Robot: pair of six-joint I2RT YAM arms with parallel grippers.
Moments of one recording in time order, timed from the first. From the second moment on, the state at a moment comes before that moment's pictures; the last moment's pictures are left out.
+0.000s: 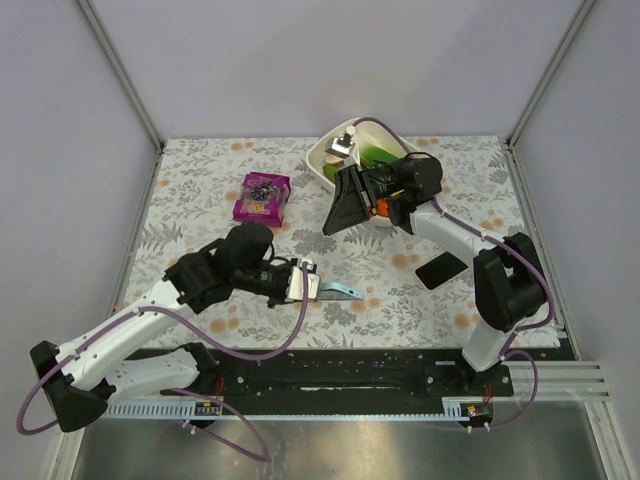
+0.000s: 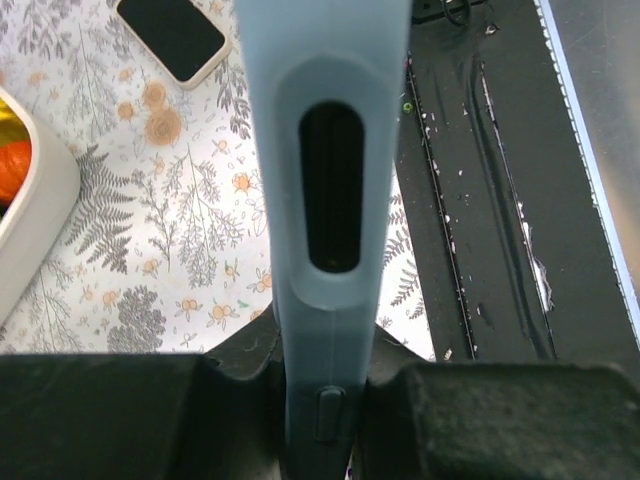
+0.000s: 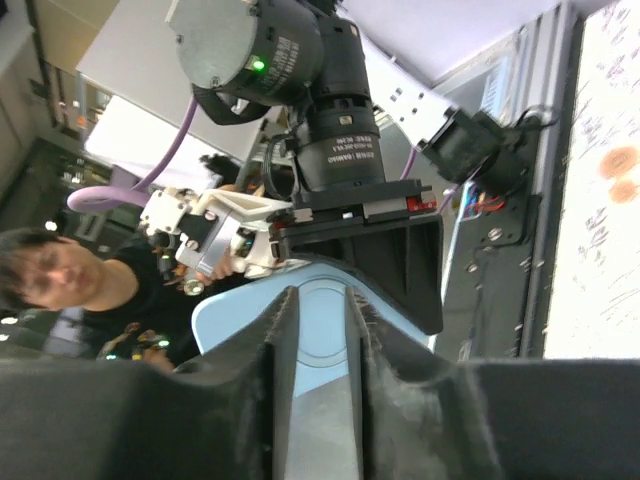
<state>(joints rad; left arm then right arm) -0.87 0.98 1.01 -0.70 0.62 0.70 0.52 1.73 1.24 1.27 -1.52 1.70</state>
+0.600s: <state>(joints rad) -0.64 1.07 1.00 -0.66 0.74 0.51 0.37 1.75 1.56 1.31 -1.51 1.87</state>
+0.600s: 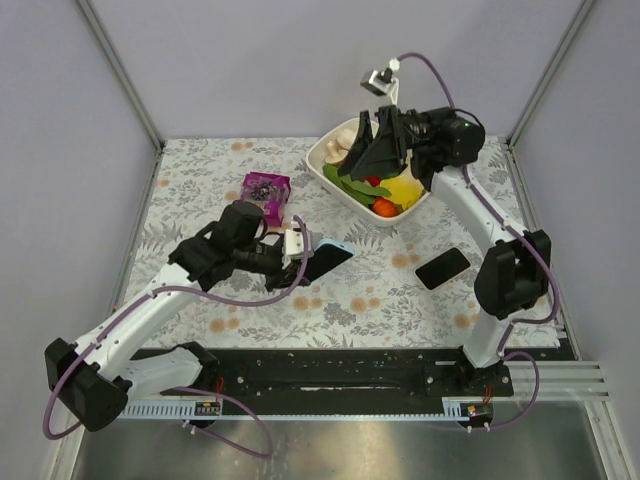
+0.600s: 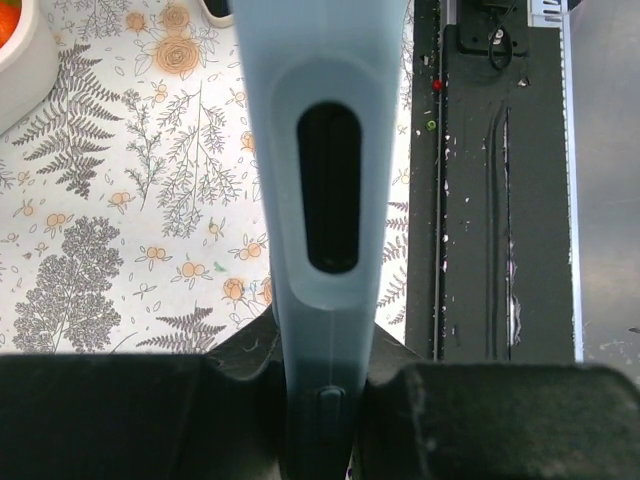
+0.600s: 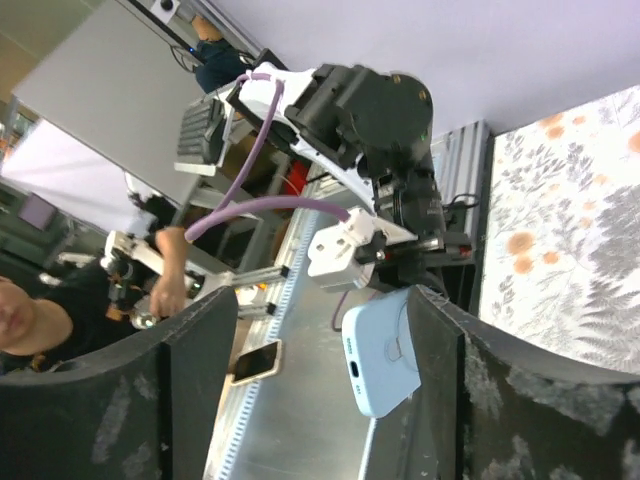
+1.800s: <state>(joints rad) -0.58 1.15 1.17 -0.73 0.62 0.45 0.43 1.40 1.66 -0.77 -0.96 -0.18</state>
